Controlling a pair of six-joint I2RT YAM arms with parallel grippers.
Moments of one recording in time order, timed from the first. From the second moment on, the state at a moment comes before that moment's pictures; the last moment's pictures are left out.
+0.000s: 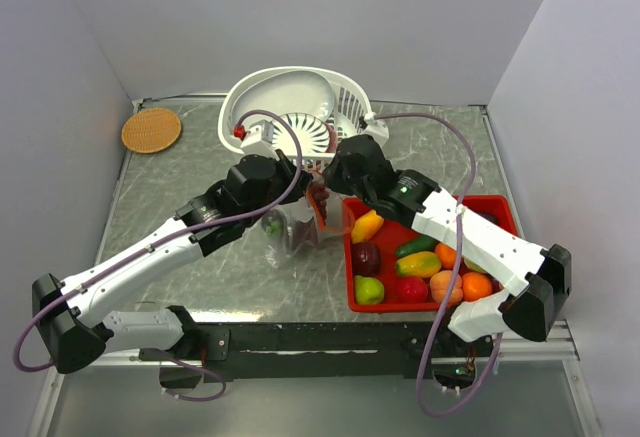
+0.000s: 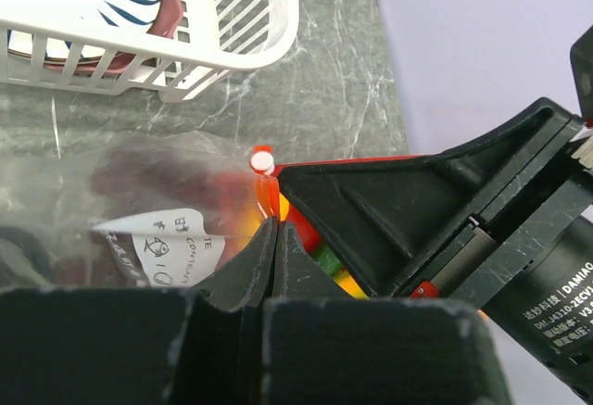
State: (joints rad) left arm -0.87 1.18 1.11 -0.25 -0.33 -0.85; right arm 0.84 1.38 1.32 -0.51 0.39 0.85
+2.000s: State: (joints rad) left arm -0.83 1.04 1.03 -0.48 -0.54 -0.76; right arm 0.88 1.33 1.23 -0.54 0.38 0.73
